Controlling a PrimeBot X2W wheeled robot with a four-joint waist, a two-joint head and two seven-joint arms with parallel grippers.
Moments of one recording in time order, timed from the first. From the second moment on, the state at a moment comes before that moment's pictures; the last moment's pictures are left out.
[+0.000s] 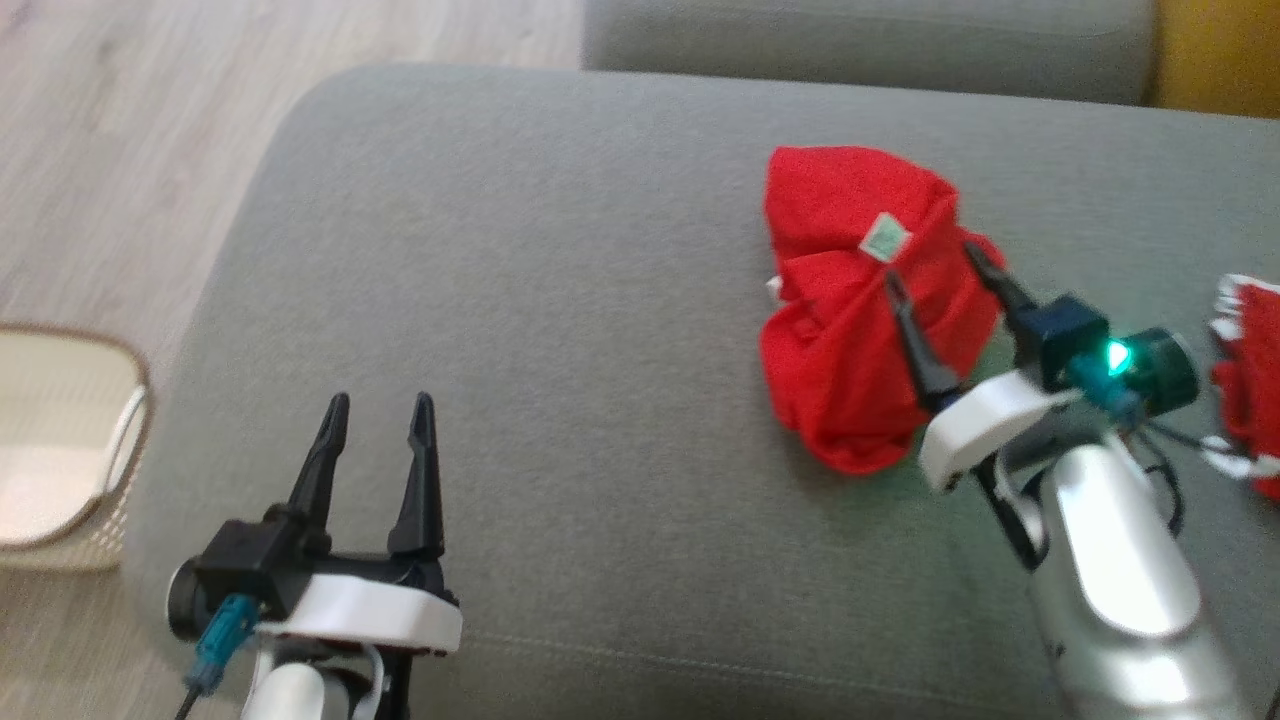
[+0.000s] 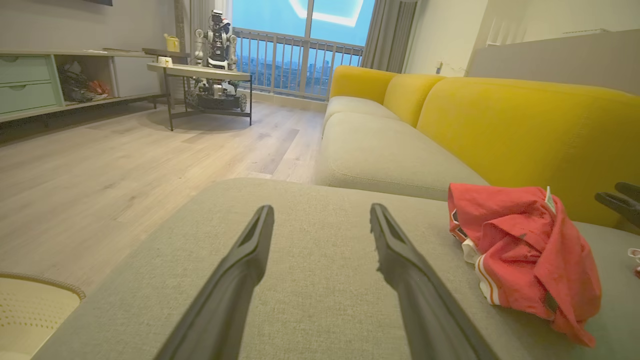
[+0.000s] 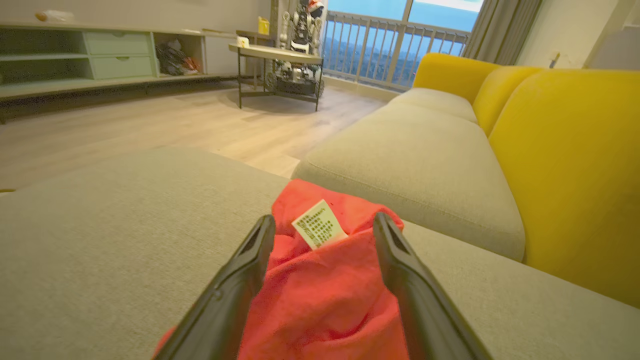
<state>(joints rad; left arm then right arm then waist) 0.03 0.05 -0.19 0.02 -0.19 0.01 -0.26 -0.38 -0.05 0.05 0.41 -0.08 0.13 -0.18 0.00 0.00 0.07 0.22</state>
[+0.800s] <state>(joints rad) 0.01 0.05 -0.23 0.06 -0.23 0.03 -0.26 -0.63 -0.06 0.09 0.81 -0.10 0.13 -0.24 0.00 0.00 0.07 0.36</state>
